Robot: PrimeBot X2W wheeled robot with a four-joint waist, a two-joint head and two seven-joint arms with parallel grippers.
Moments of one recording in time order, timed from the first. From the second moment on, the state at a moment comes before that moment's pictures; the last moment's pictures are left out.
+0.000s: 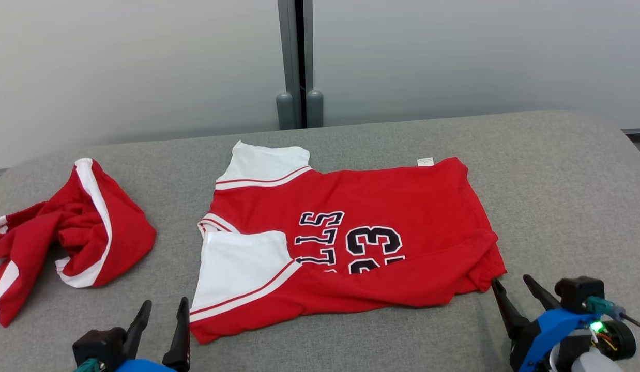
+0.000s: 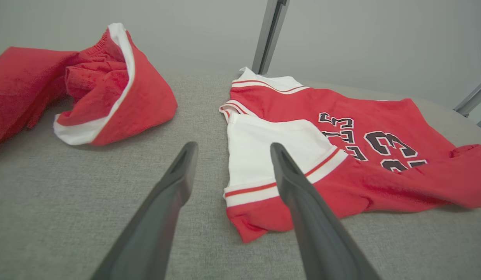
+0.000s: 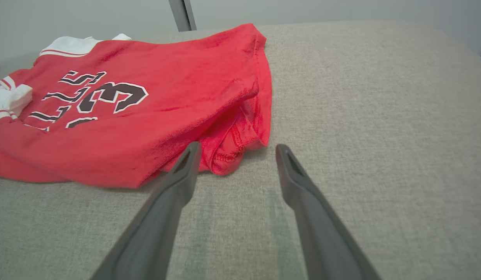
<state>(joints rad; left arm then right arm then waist) 0.02 0.47 -0.50 0.14 -0.76 0.19 -0.21 -0.22 -0.27 0.23 0.67 0.42 0.13 -0.18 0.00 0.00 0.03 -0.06</state>
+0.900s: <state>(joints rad) -0.21 0.39 -0.64 0.44 -0.85 0.06 0.16 -0.49 -0.24 0.32 0.99 0.38 0.13 -0.03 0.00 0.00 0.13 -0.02</state>
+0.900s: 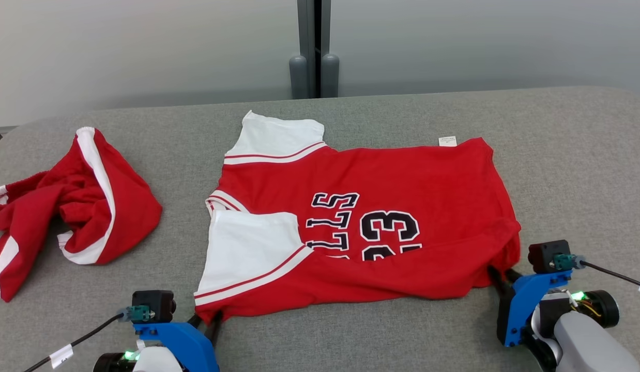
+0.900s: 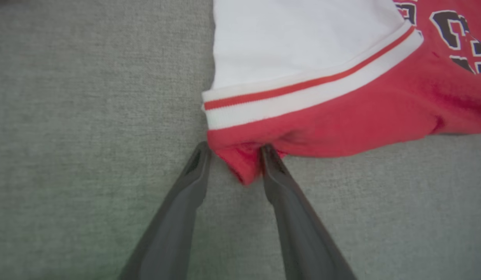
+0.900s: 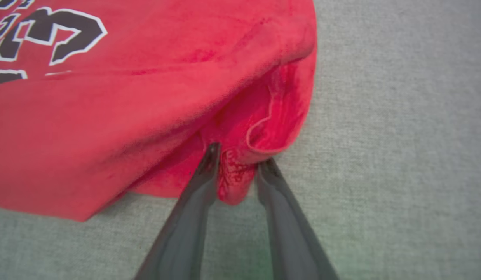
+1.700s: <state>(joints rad) 0.05 0.60 -0.66 0.11 -0.92 0.11 0.29 -0.25 -0.35 0.35 0.78 0.59 0.13 0.20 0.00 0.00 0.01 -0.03</state>
